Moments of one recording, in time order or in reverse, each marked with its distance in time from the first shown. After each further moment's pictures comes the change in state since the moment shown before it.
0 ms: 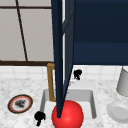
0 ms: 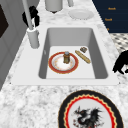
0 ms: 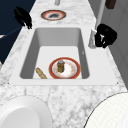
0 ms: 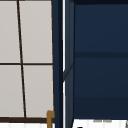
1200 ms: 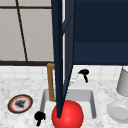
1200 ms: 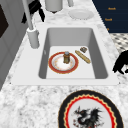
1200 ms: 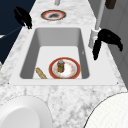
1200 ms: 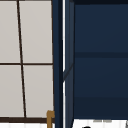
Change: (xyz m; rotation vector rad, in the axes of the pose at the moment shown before) left hand 0.000 0.000 0.000 0.000 0.000 0.000; right hand -0.063 0.012 0.041 -0.075 -0.047 -0.024
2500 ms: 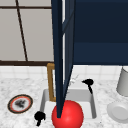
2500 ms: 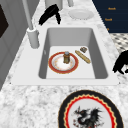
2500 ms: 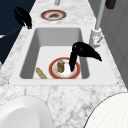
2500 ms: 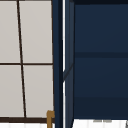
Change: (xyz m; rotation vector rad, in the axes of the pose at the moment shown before) left hand 0.000 0.000 0.000 0.000 0.000 0.000; right hand 0.014 0.085 0.092 -0.008 0.042 -0.004
